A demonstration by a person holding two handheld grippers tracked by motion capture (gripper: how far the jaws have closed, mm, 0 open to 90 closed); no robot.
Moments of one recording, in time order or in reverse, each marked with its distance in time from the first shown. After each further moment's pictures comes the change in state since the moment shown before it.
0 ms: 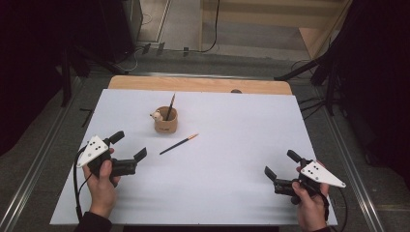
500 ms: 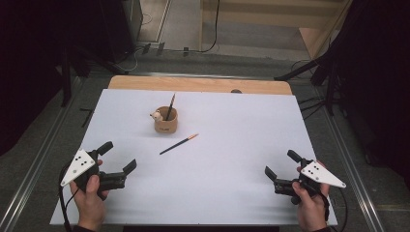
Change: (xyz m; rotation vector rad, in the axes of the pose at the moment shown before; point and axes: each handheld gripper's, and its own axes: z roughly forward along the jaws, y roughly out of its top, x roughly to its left) left arm -0.005 -0.011 -0.036 -0.004 0.025 0.020; right arm 0.000 0.000 -0.001 0.000 -0.004 -0.002
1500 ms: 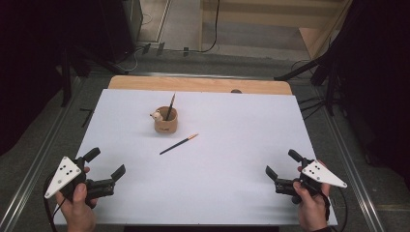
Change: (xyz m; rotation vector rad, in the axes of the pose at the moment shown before) left arm 0.002 -0.001 -0.024 -0.005 0.061 -0.001; right arm -0.002 0.001 -0.001 -0.008 -0.004 -0.004
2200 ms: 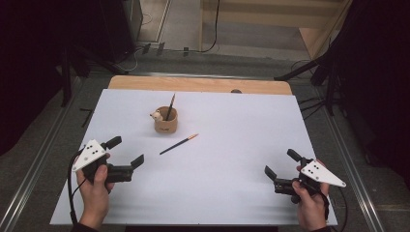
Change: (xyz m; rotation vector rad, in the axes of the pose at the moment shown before) left arm -0.010 0.022 0.058 0.100 -0.116 0.009; right arm 0.001 0.001 0.002 -0.001 0.012 -0.005
